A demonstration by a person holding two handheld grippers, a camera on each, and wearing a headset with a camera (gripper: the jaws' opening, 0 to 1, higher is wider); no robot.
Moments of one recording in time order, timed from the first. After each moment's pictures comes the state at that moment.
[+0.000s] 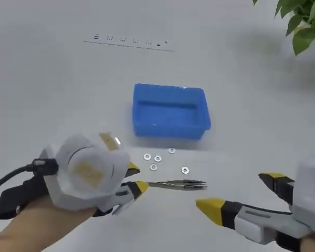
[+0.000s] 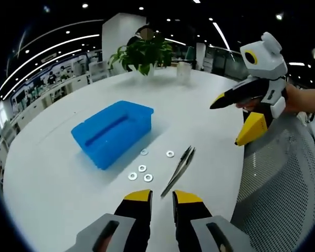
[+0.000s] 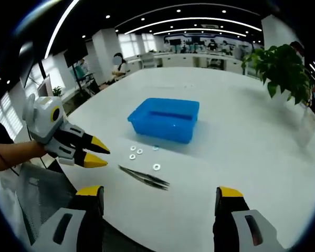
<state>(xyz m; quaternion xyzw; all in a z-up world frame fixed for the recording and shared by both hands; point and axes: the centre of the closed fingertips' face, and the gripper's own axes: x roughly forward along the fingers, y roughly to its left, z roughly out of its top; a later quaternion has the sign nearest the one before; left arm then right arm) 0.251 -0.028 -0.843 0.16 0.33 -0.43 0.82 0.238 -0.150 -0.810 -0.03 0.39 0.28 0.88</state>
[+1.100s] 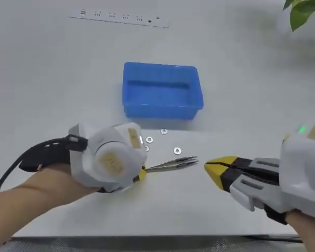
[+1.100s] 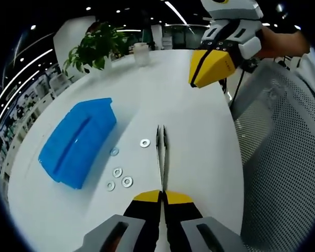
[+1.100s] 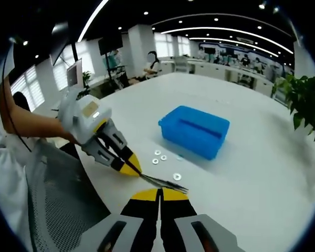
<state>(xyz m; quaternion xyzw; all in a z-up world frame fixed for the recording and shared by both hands) 0.238 -0.047 -0.879 0.29 0.32 -0.53 0.73 0.227 -0.121 -0.791 -0.09 0.35 0.40 0.85</state>
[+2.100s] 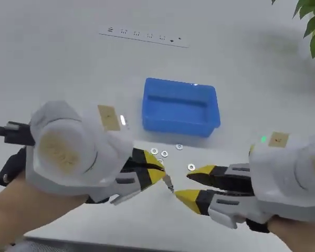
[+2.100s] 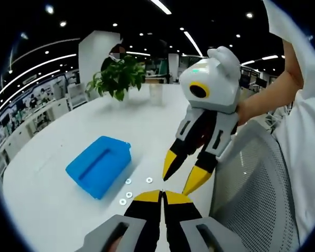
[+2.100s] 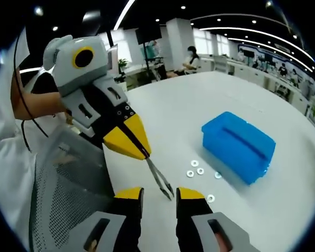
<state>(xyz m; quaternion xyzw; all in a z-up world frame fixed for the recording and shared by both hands) 0.226 -0.044 -0.768 0.15 0.25 -0.52 0.80 0.220 -0.052 -0.807 -0.12 0.34 0.54 0.76</state>
